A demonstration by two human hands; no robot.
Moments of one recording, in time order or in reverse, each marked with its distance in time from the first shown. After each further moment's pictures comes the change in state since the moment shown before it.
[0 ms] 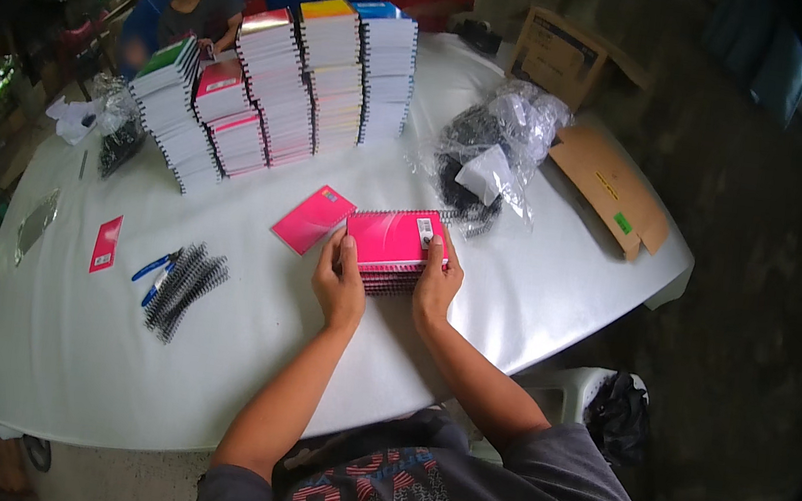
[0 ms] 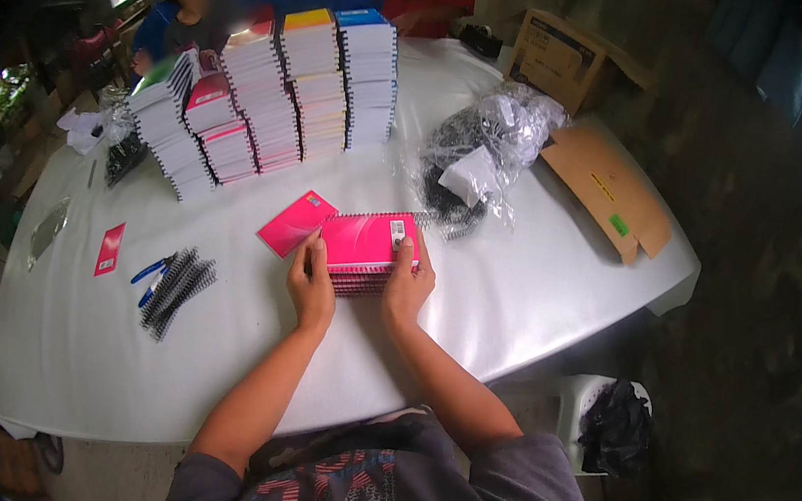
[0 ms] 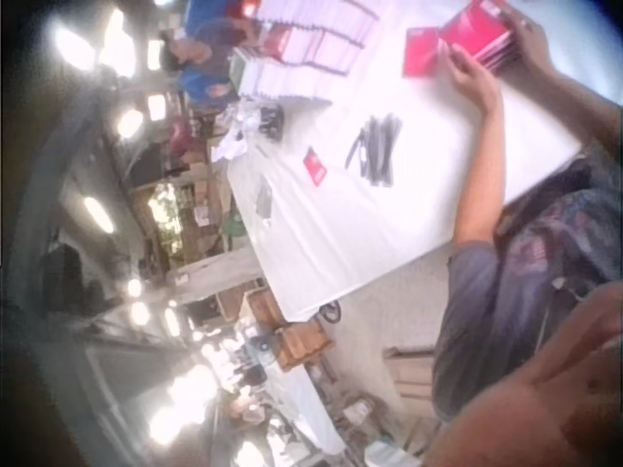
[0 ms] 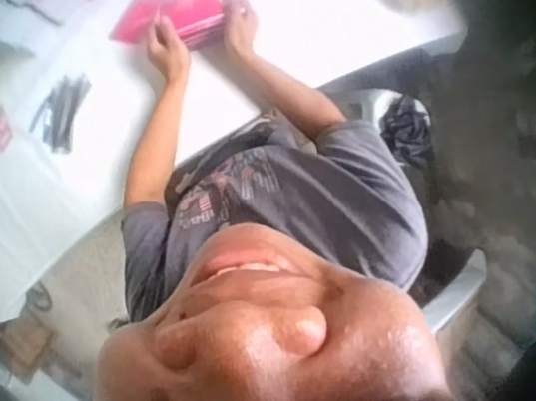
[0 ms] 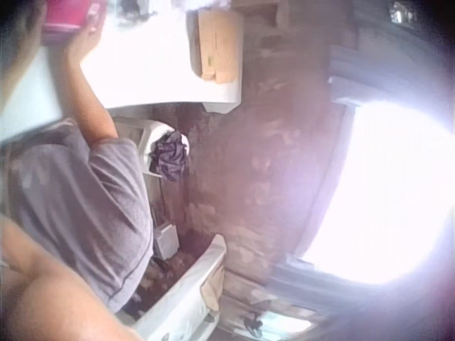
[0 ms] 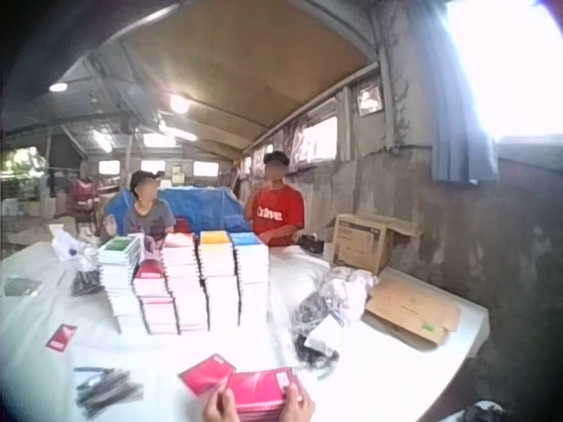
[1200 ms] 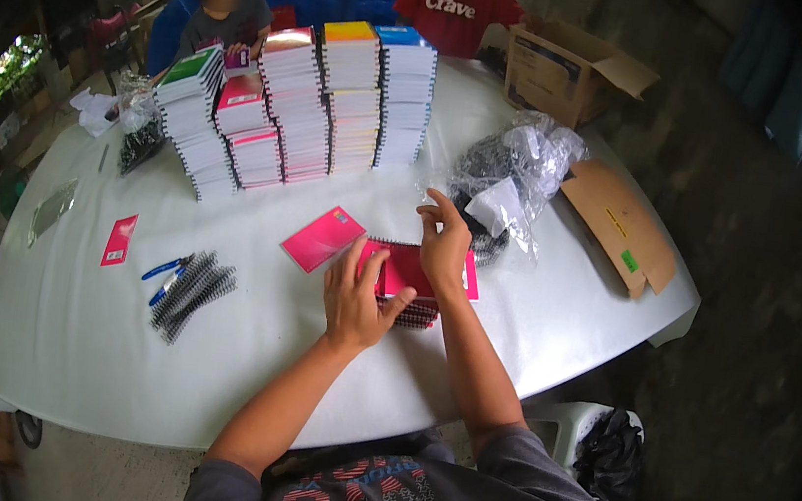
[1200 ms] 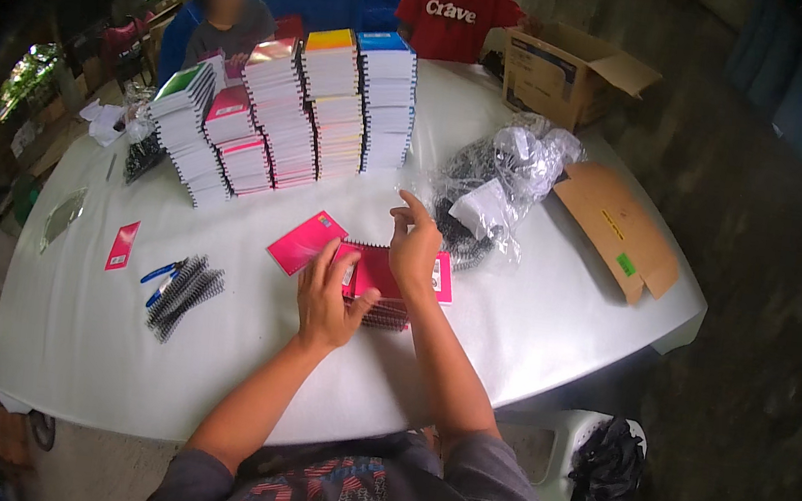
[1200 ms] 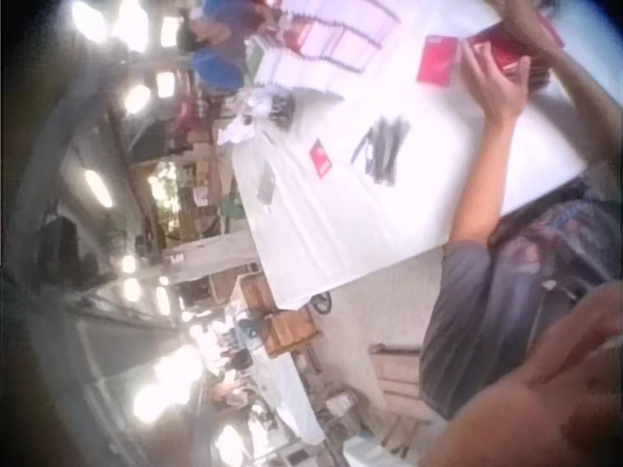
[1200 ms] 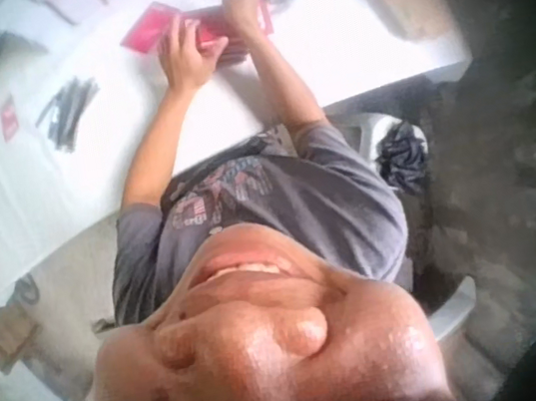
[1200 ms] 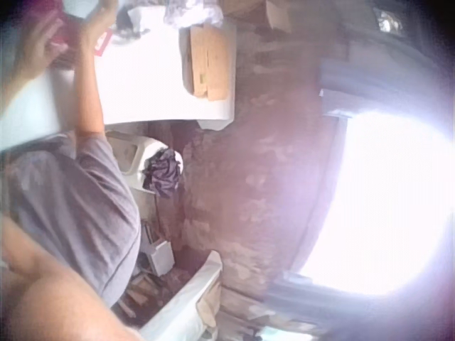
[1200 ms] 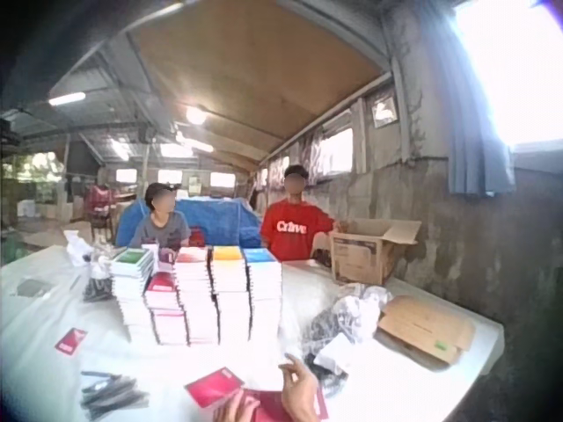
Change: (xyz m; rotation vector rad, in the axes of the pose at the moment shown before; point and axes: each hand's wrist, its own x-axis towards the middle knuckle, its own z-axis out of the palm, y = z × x) left_hand 0.006 0.020 -0.004 0.680 -0.268 0.652; right_hand 0.073 -0.032 0.032 -0.456 -0.321 -0.487
